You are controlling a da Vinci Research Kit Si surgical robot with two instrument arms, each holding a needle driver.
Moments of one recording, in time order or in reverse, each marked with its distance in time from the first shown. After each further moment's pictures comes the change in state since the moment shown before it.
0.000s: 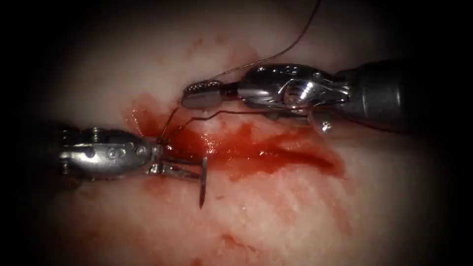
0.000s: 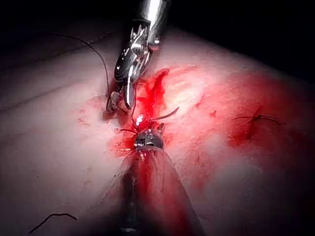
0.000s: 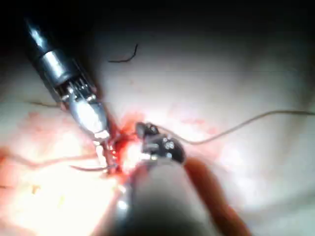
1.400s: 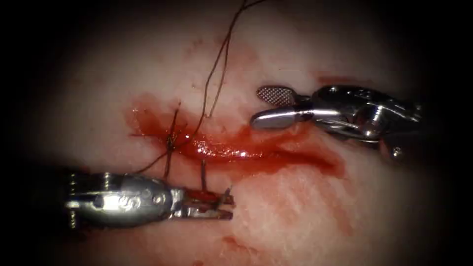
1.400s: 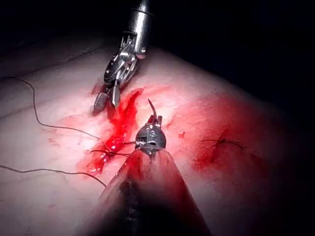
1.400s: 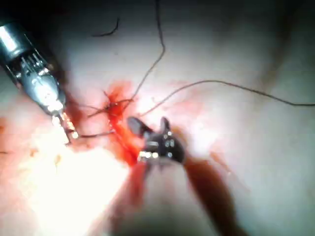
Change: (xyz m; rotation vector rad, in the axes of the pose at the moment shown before) right arm -0.004 0.000 -0.008 -0.005 0.053 0.044; left arm 0.008 0.007 0.001 -0.129 0.224 -0.101
